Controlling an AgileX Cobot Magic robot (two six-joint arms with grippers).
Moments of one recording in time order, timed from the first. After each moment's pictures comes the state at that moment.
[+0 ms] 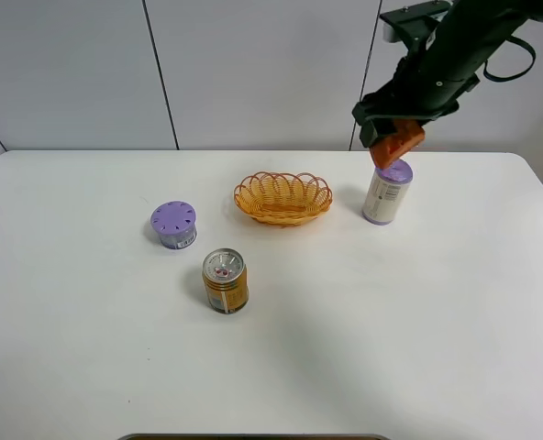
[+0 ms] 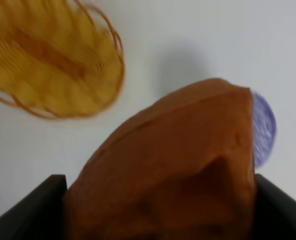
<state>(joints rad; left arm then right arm) 0.02 0.00 -0.44 0.00 1.09 0.01 0.31 1.74 -1.51 0.03 0.96 -0.10</state>
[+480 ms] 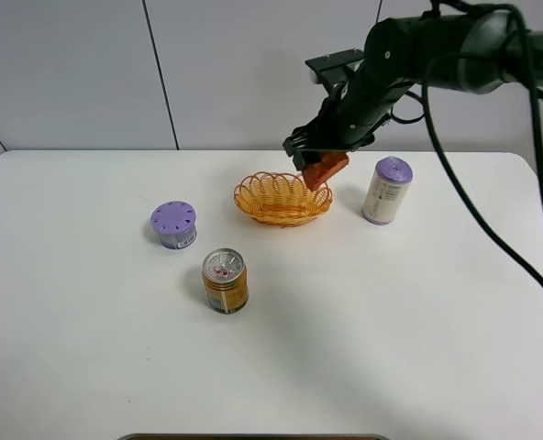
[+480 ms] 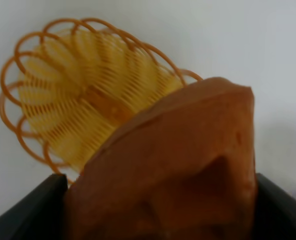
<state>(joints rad) 0.02 0.00 -0.44 0.00 1.09 0.01 0.44 1.96 -1.54 0.10 0.71 -0.08</state>
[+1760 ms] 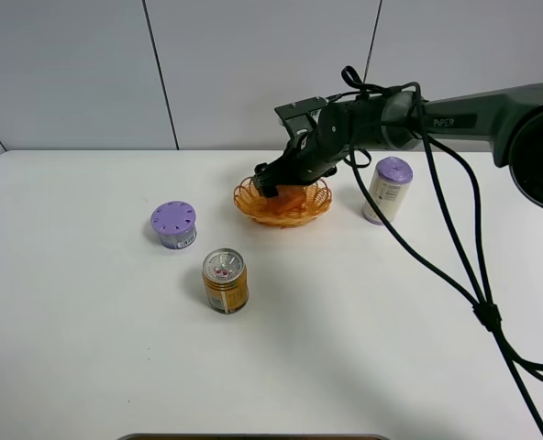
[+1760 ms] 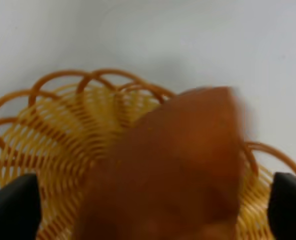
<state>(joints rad) 0.02 0.00 -0.44 0.00 1.09 0.01 0.48 2.19 -1.54 0.15 0.37 -0.08</state>
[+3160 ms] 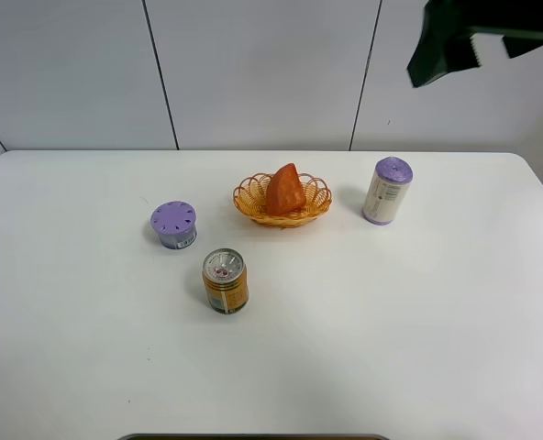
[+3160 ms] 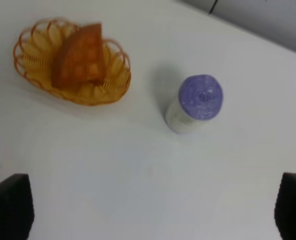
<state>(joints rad) 0.02 0.00 -0.44 0.00 1.09 0.01 0.48 1.30 -1.53 -0.13 1.21 0.11</state>
